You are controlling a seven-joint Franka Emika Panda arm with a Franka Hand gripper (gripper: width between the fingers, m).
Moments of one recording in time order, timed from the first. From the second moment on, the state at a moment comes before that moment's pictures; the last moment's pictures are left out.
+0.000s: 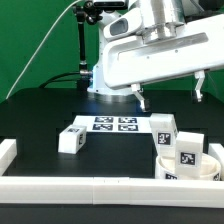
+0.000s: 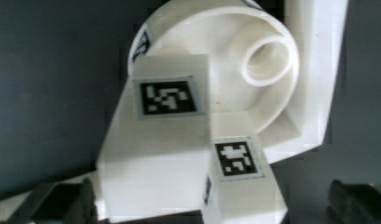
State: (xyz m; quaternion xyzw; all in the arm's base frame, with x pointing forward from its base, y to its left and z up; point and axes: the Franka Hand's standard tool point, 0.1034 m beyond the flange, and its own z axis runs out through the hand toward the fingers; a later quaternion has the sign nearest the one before) arm 0.571 0.049 0.107 -0.97 0.12 -0.19 0.09
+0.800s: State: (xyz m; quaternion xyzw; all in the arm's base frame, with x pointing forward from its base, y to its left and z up) arm 0.573 0.055 0.102 -0.99 -0.02 -0.09 0.10
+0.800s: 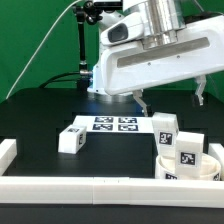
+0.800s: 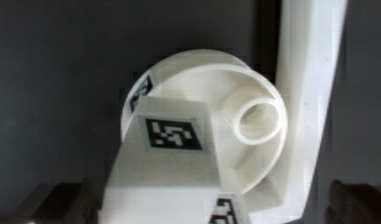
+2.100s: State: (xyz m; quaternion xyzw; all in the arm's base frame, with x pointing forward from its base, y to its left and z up) arm 0.584 0.051 0.092 -0.90 -0.41 -0.11 0.04
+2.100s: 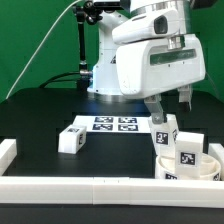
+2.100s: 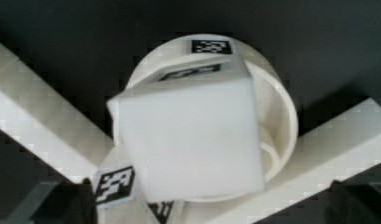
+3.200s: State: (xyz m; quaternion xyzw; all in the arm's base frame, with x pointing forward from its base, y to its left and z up) arm 0.584 0.040 0.081 -0.98 -0.09 -0.11 0.10
